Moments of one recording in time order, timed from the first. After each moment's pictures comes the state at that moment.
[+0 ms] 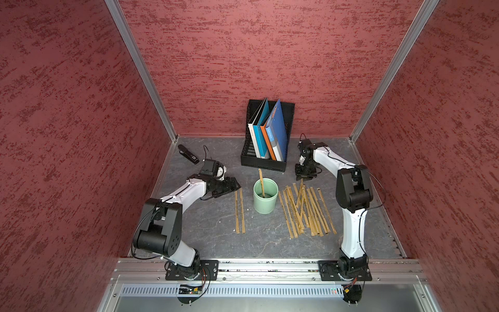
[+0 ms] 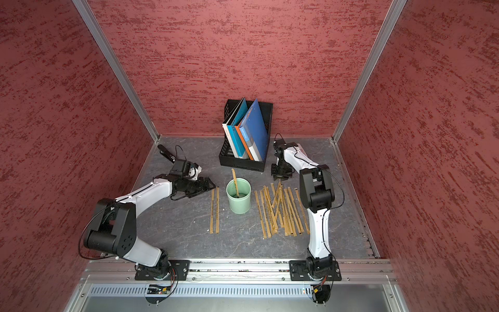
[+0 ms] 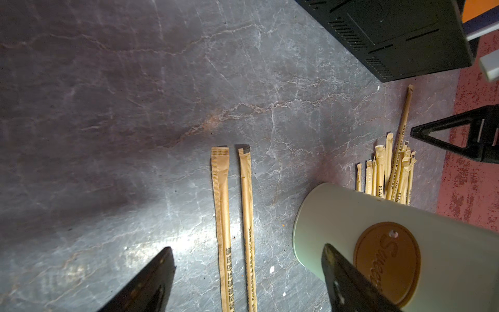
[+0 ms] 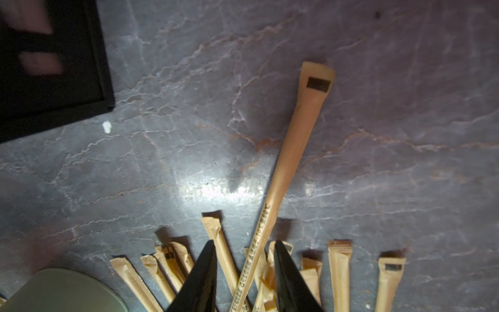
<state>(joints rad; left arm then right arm) -0.19 1.54 0.91 -0.44 0.42 -0.44 0.22 2.15 1.73 -1.06 -0.10 0.32</state>
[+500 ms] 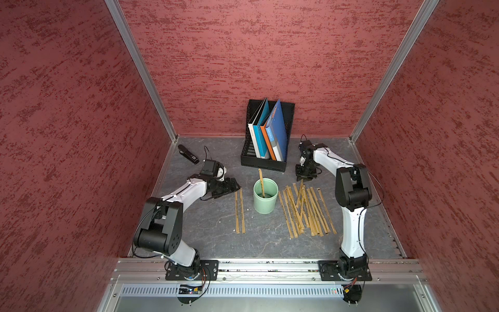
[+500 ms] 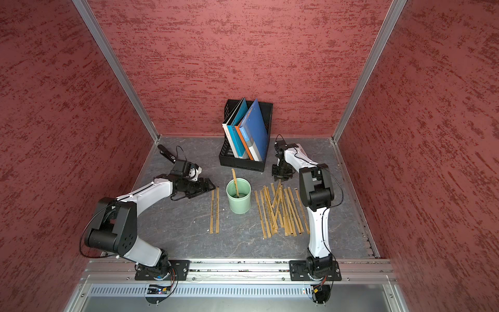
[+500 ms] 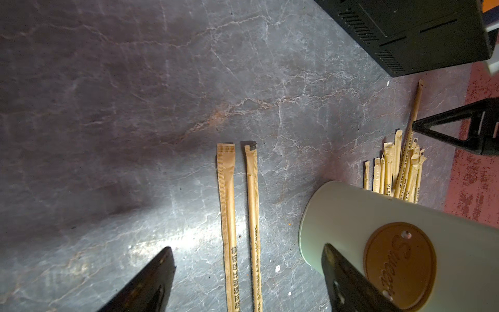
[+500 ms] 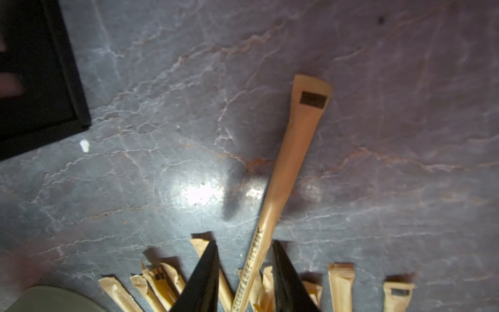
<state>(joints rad) -0.19 1.55 0.91 -0.45 0.41 -0.43 0.21 2.18 1.71 -1.03 -0.11 0.32</state>
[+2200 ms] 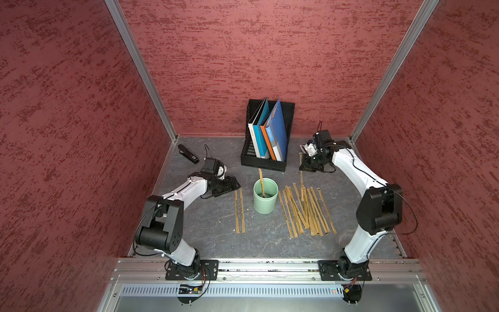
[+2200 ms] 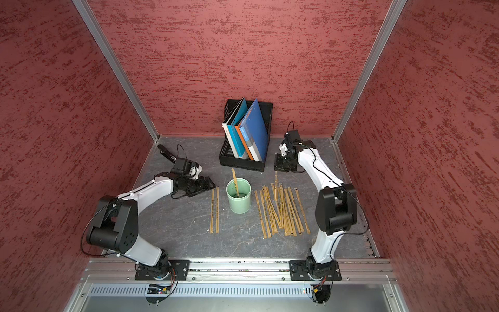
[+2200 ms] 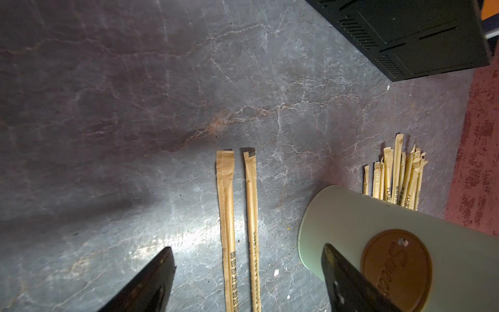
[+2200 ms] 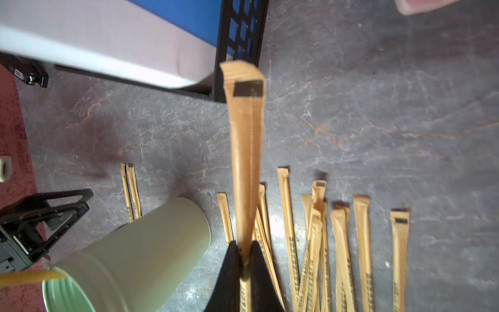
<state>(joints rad) -0.20 1.56 0.94 -0.47 0.40 -0.43 0.19 1.75 1.54 -0.96 -0.32 0.30</state>
